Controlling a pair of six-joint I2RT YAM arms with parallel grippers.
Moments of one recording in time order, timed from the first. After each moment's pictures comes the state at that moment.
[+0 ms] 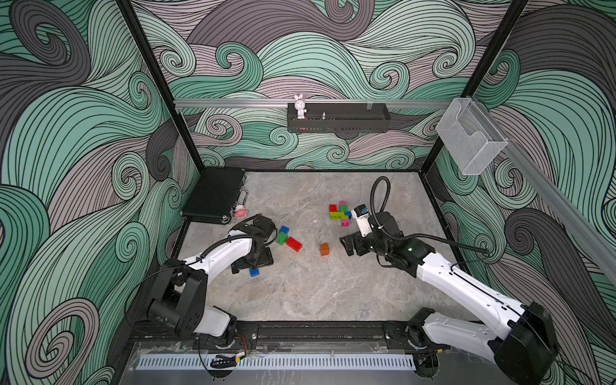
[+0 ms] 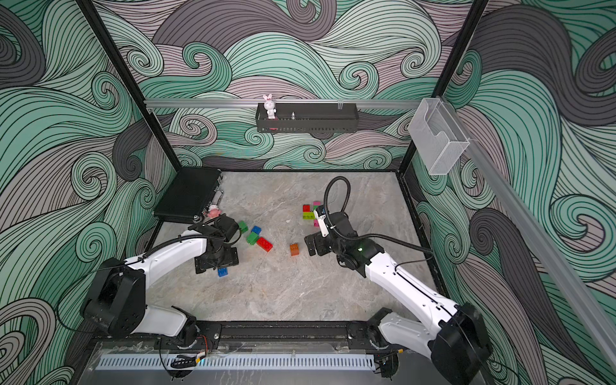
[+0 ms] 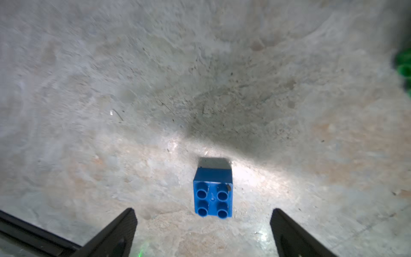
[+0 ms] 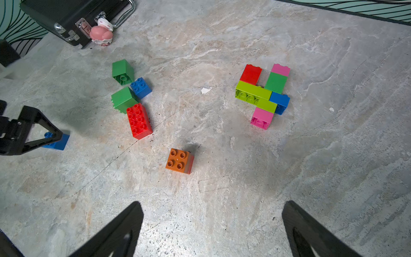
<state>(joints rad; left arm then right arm) -0.40 1.43 0.83 -0.95 -0.19 -0.72 0.64 1.12 0.82 -0.43 0.03 0.15</state>
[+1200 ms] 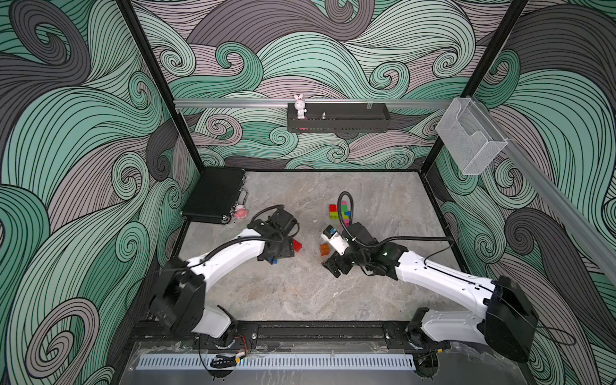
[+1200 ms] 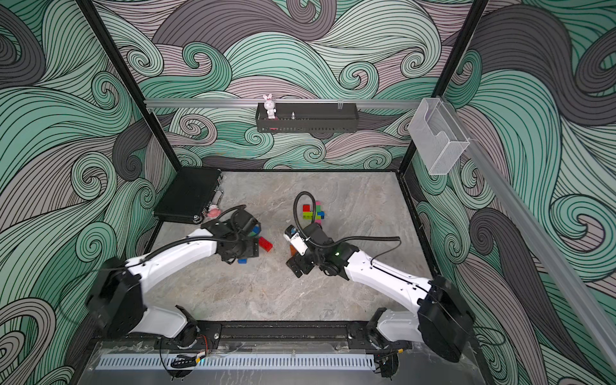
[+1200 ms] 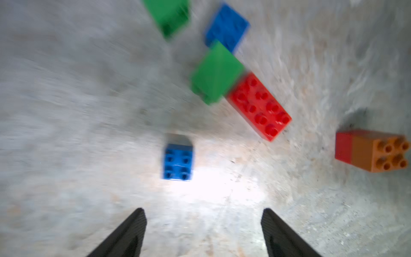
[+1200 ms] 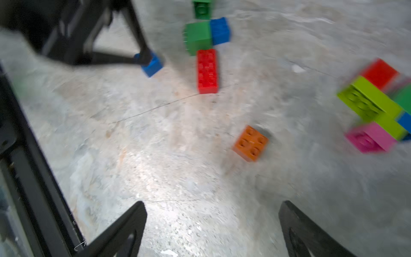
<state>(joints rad) -0.56 1.33 0.97 -0.88 -0.23 -0.73 0.87 1.33 0.82 -0.36 -0.13 -0.08</state>
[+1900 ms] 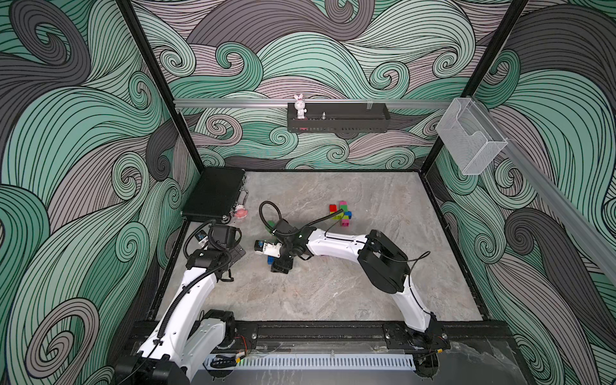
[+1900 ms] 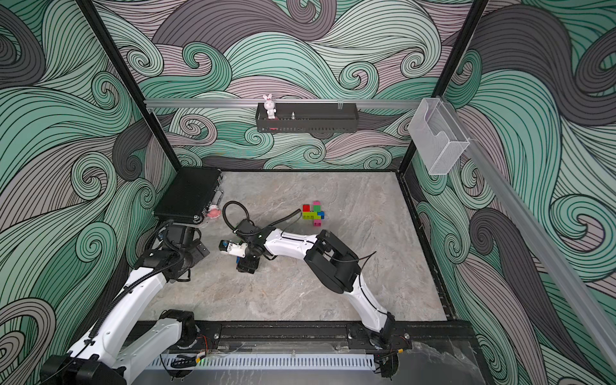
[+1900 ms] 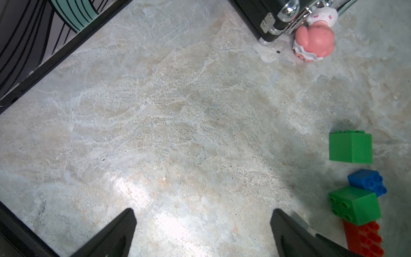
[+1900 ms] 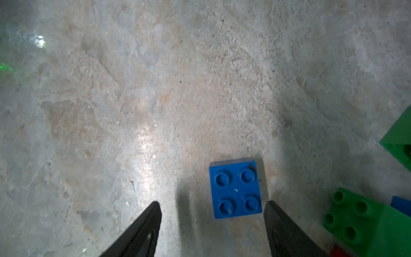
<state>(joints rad) -0.09 0.90 0.68 -0.90 -0.32 -0.84 1.03 2.23 1.66 -0.51 -0.26 -0.43</state>
